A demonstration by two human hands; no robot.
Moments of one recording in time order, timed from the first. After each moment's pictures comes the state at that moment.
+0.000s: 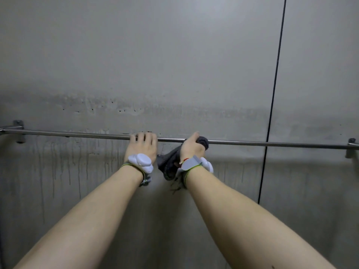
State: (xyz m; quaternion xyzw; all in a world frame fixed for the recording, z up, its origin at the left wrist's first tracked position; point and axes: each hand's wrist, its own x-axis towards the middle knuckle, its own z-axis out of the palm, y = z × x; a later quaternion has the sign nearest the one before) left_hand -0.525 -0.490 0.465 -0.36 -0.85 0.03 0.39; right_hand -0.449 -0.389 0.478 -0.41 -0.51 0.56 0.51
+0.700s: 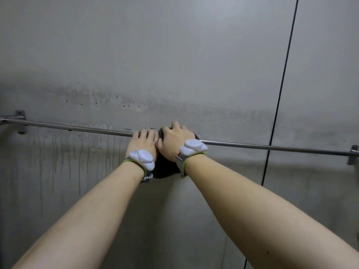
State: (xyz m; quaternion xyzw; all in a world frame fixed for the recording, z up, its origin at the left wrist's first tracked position) left_hand -0.531 -0.493 0.465 -0.37 -0.84 0.06 0.40; right_hand -0.466 -0.399 0.489 -0.18 -0.90 -0.14 0.37
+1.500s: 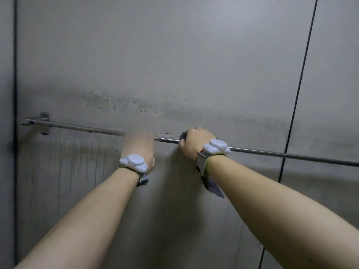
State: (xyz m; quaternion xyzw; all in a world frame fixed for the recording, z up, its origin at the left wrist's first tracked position) left_hand -0.577 -0.536 0.455 -0.35 -0.84 -0.06 0.41; right_hand -0.466 -0.390 0.512 -0.25 -0.91 -0.08 0.33
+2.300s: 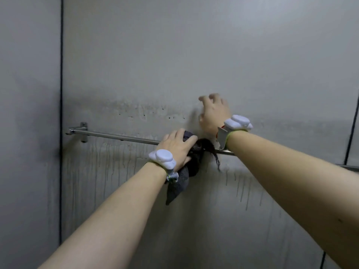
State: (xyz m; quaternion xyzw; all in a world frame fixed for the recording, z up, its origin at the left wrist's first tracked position) left_hand -0.590 -0.525 0.481 -0.44 -0.79 -0.08 0.42; right_hand -0.532 -0.387 0.580 -0.13 -0.87 -0.06 0.46
